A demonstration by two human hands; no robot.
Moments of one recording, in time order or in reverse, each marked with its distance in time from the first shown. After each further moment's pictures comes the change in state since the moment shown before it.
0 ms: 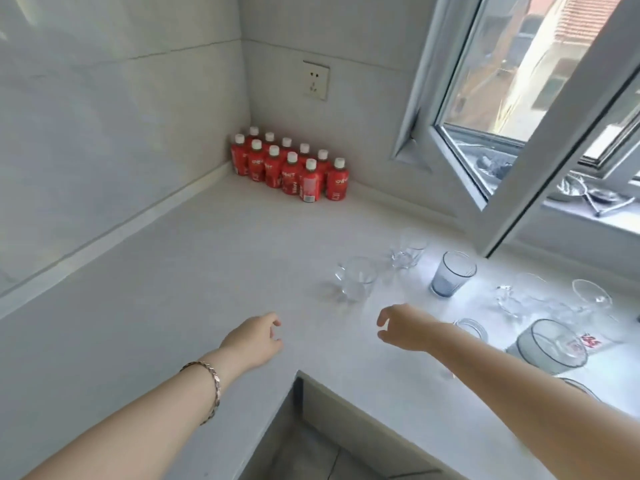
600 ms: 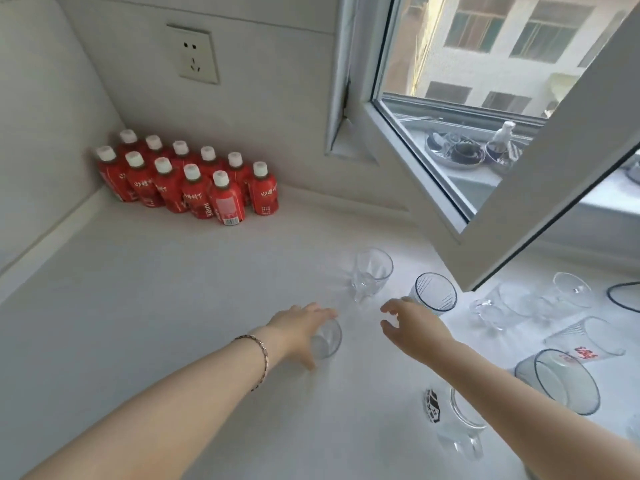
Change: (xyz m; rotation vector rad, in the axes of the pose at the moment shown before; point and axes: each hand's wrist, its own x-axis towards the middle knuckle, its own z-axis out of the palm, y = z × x) left_hand 0.213 0.149 0.005 0.538 -0.377 0.515; right_hand 0.104 0.080 -0.051 0.286 0.252 0.268
